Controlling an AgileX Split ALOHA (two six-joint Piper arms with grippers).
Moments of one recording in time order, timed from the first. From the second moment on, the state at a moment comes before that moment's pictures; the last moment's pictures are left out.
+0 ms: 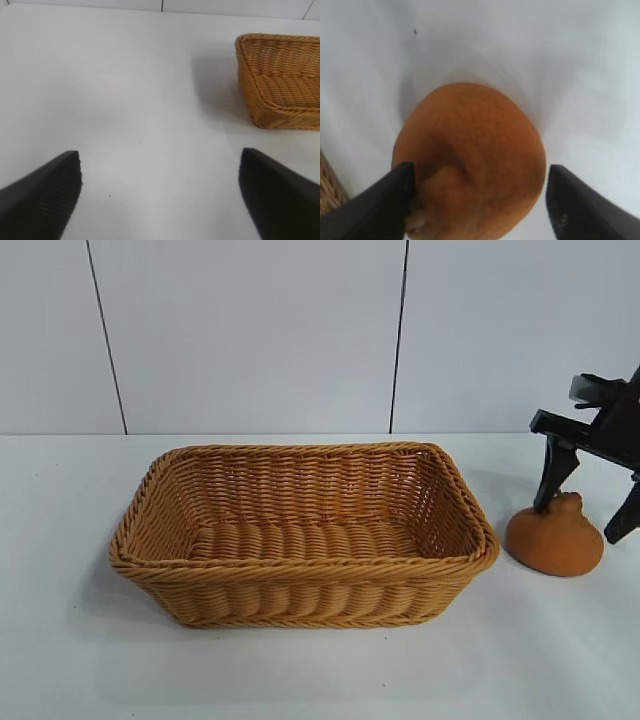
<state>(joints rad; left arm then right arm) -0.04 0.00 -0.50 0.00 1.07 -0.08 -0.09 2.16 -1.47 0.33 0.98 -0.07</state>
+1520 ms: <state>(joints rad) -0.04 0.00 -0.50 0.00 1.07 -0.08 0.44 1.97 -1.81 0.28 1.15 0.01</state>
